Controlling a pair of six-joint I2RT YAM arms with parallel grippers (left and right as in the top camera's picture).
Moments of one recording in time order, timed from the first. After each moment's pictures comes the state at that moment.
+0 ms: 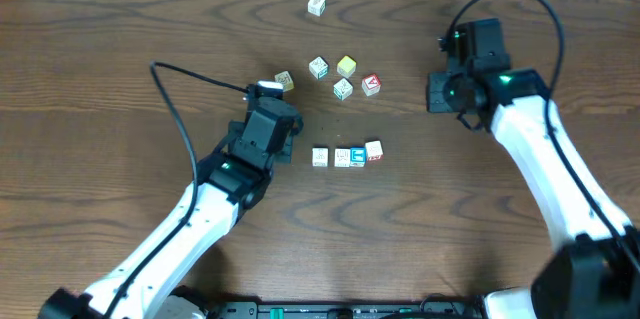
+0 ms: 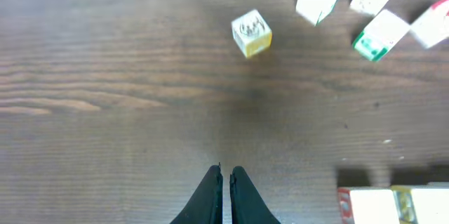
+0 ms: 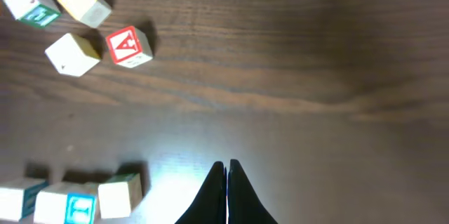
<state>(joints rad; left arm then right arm) -0.51 1.32 0.82 -0.35 -0.36 -0.29 0.18 1.61 1.30 -0.76 0.01 0.16</state>
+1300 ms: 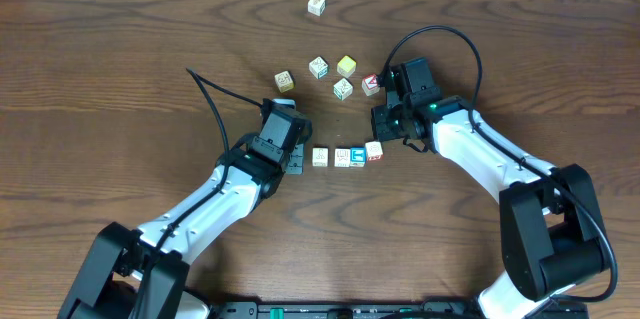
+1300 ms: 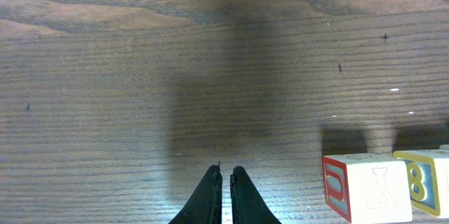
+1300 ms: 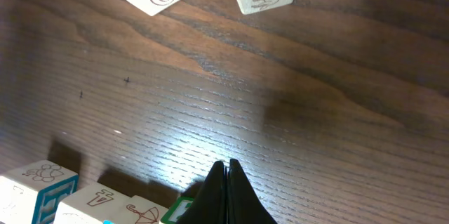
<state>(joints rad) -0.51 1.54 0.77 -0.26 -0.19 -0.39 0.37 1.80 1.10 -0.40 -0.14 0.20</state>
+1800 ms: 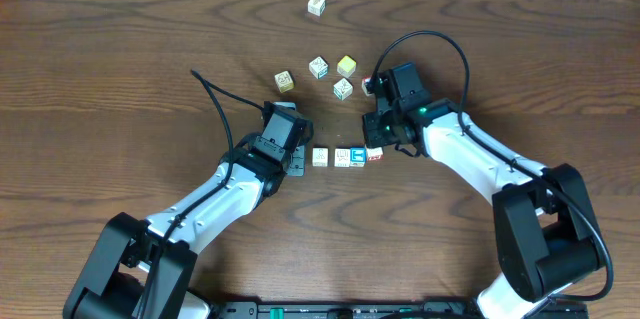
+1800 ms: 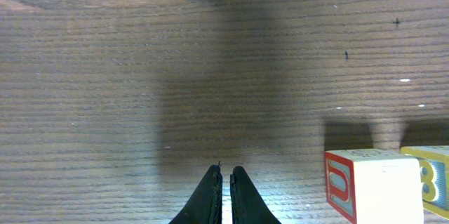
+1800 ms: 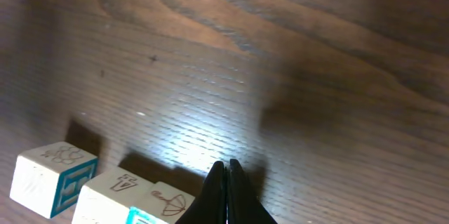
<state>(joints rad) -0.51 1.57 0.77 -0.25 -0.16 -0.41 0.42 1.81 1.10 -0.42 -0.14 0.22</state>
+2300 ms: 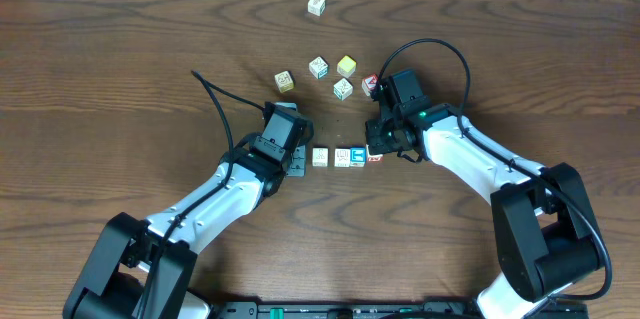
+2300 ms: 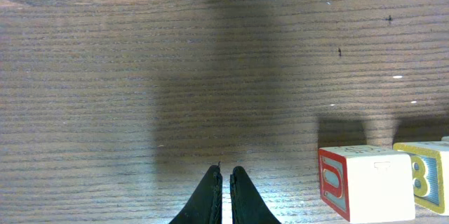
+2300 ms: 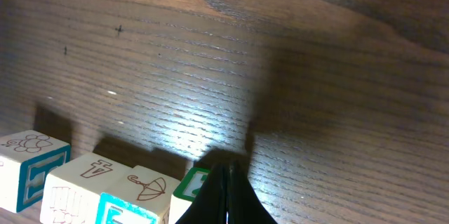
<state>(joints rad) -0.51 1.57 0.77 -0.25 -0.14 -0.42 0.42 1.81 1.06 -0.45 -0.12 0.26</state>
